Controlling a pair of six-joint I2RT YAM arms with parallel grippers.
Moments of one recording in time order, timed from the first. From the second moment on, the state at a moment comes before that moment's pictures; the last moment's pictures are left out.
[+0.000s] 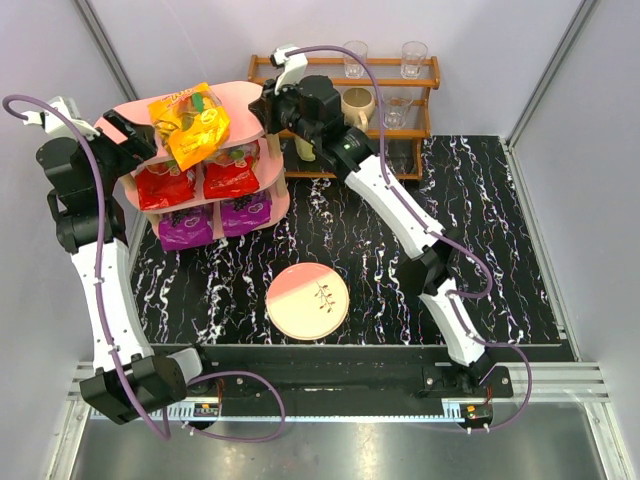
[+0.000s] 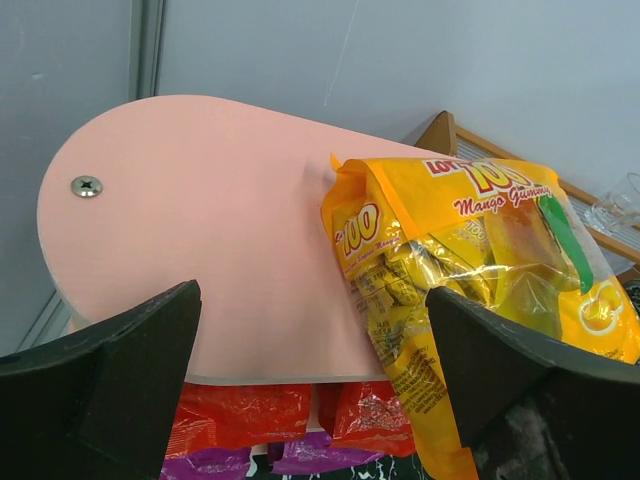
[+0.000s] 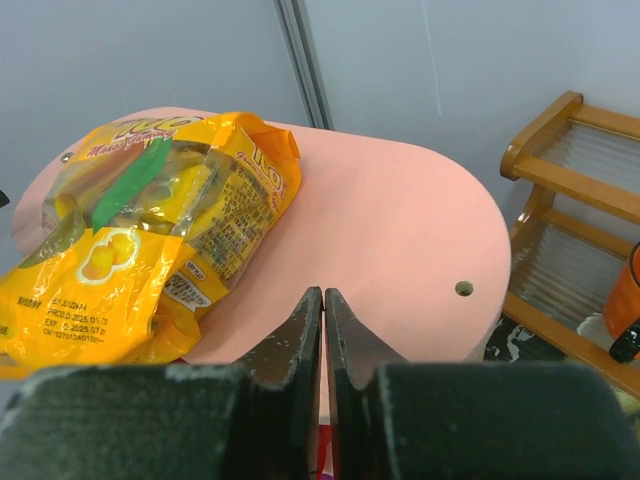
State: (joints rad) left arm 0.39 1.15 1.38 -0.28 0.30 -0.40; right arm 0.76 2.33 2.73 -0.35 -0.06 0.21
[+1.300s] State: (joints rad) left arm 0.40 1.36 1.48 -0.25 0.43 -0.28; right arm 0.87 2.37 2.71 -0.29 -0.14 0.15
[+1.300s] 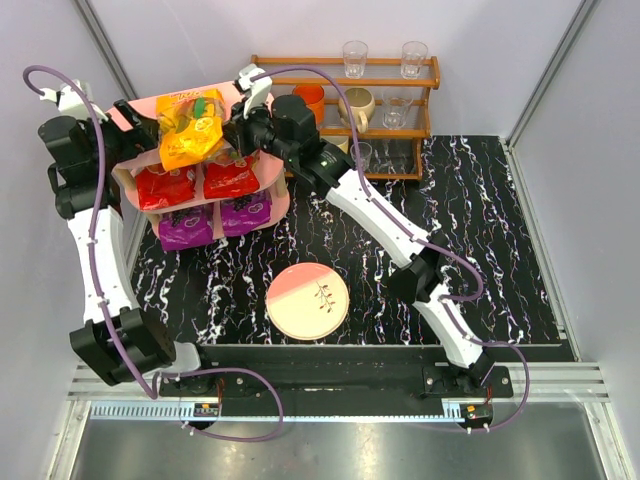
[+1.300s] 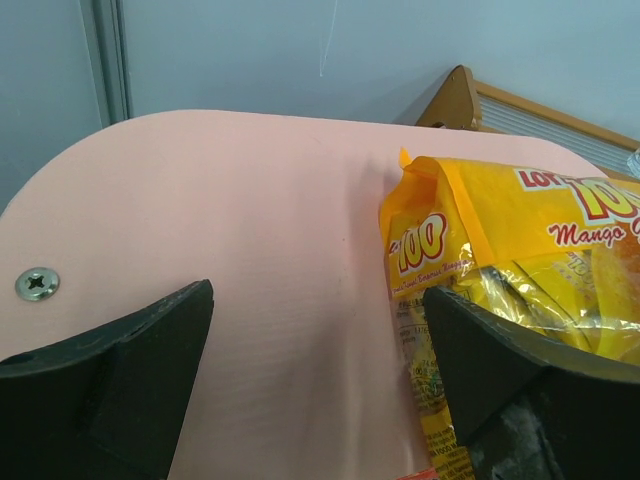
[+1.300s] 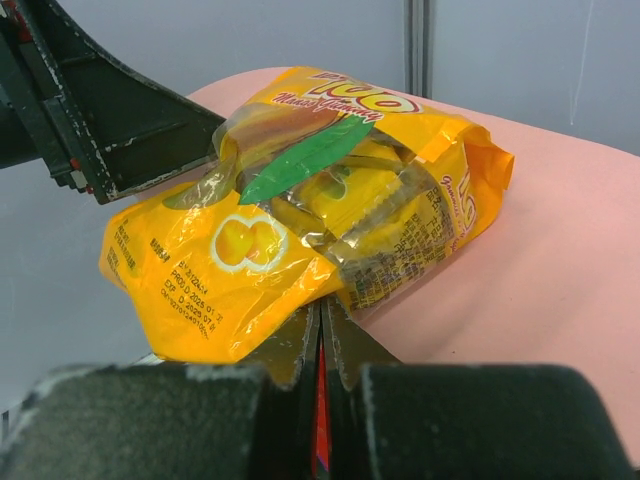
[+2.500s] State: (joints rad) left arm 0.40 1.47 1.58 -0.22 0.49 -0.32; right arm 0.81 2.49 2.79 -0.16 -0.13 0.19
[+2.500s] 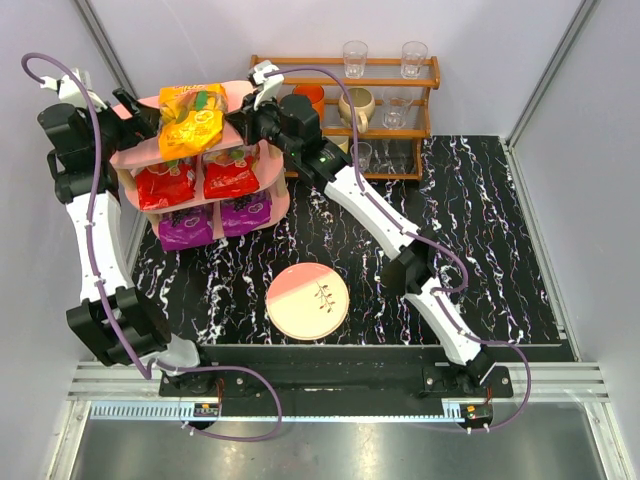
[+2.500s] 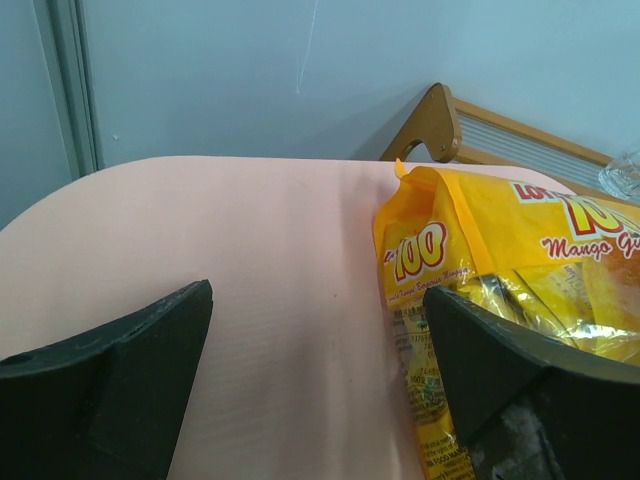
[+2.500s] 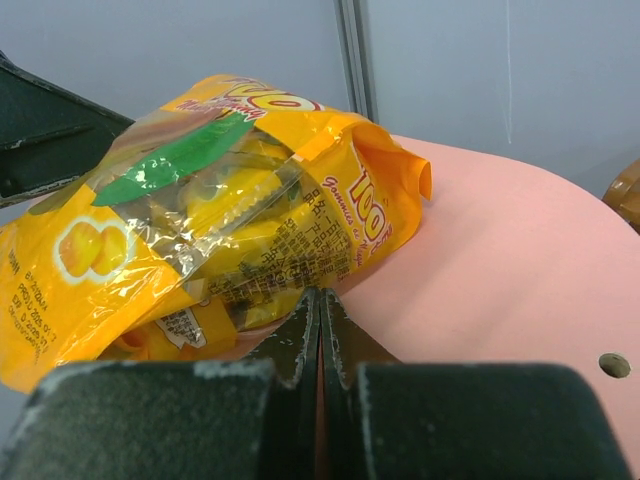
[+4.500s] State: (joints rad) left arm 0.07 1.31 1.48 -0.14 0.28 -0.29; right arm 0.74 1.13 1.12 -0.11 0.04 0.25
